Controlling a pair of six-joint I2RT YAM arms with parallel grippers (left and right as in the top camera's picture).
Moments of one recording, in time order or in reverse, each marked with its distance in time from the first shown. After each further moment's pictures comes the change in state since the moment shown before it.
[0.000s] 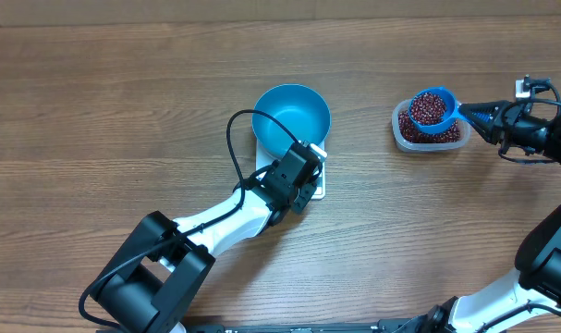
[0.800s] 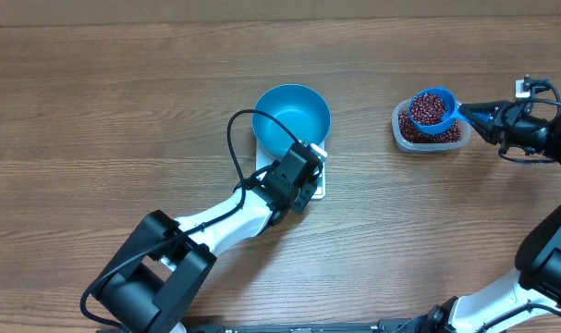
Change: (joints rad) left arm 0.000 0.007 0.000 0.011 0.001 0.000; right arm 0.000 0.000 0.000 0.000 0.000 0.000
